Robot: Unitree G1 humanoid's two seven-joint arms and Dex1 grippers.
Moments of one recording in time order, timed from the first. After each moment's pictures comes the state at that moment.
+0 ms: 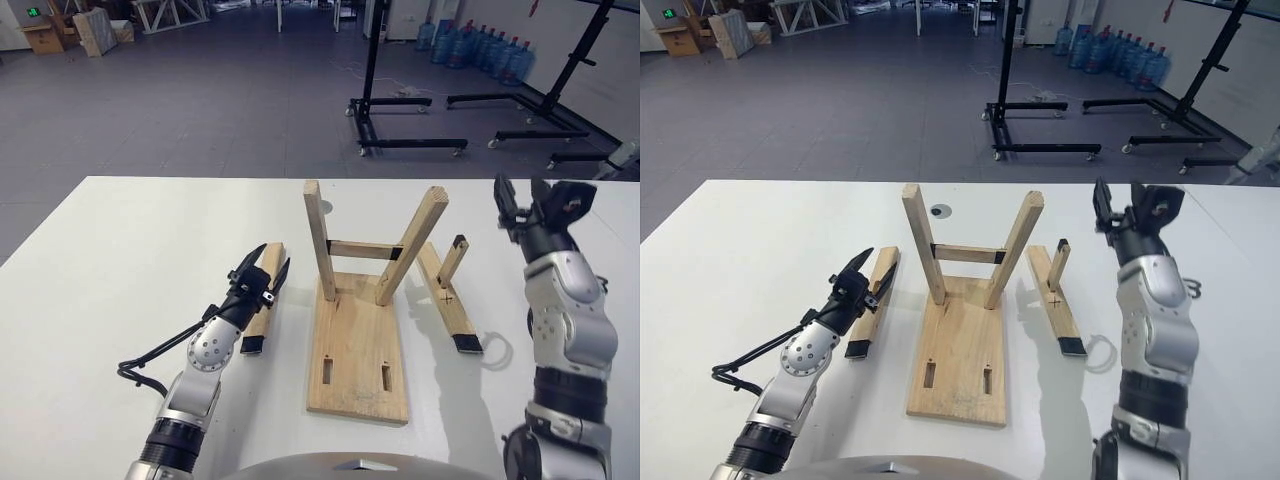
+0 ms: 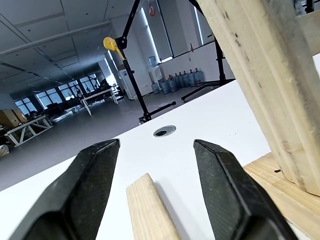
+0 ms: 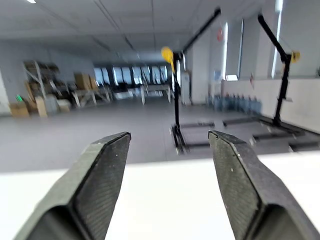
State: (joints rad) left arm 0.01 0.19 -0.16 0.05 0.13 -0.27 -0.22; right arm -0.14 -0.35 -0.40 -0.19 0.36 0.34 0.17
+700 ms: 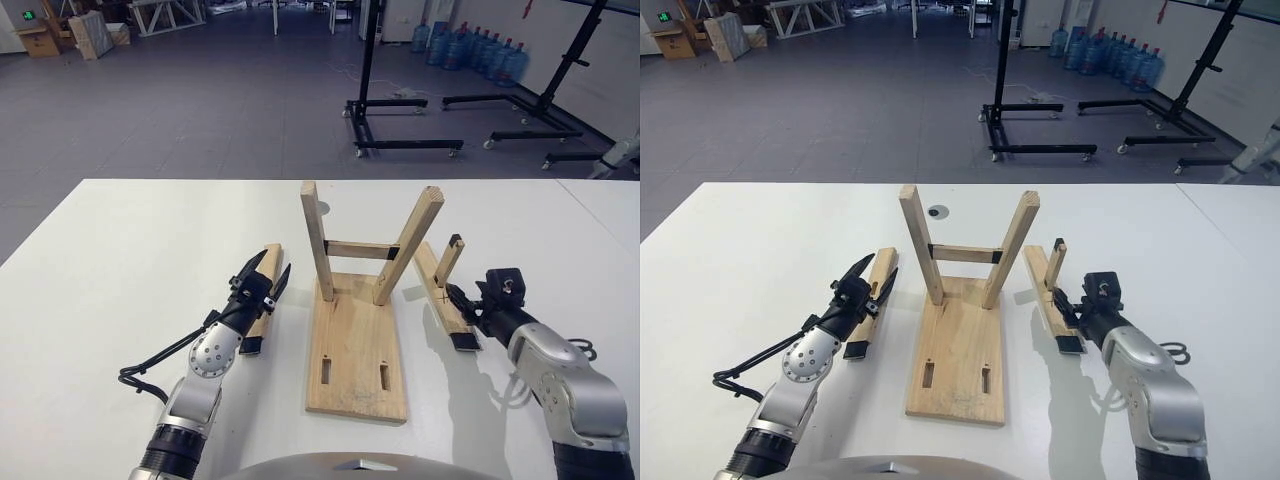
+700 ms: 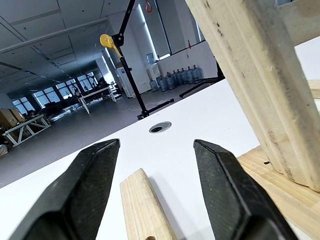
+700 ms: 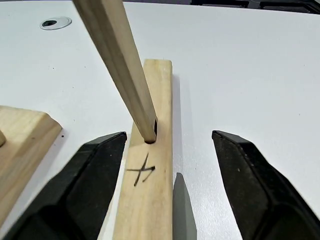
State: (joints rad) left arm 0.03 0.19 -0.16 0.05 0.16 -0.27 -0.21; right arm 0.09 -0.41 -0.25 -0.43 0.35 0.83 0.18
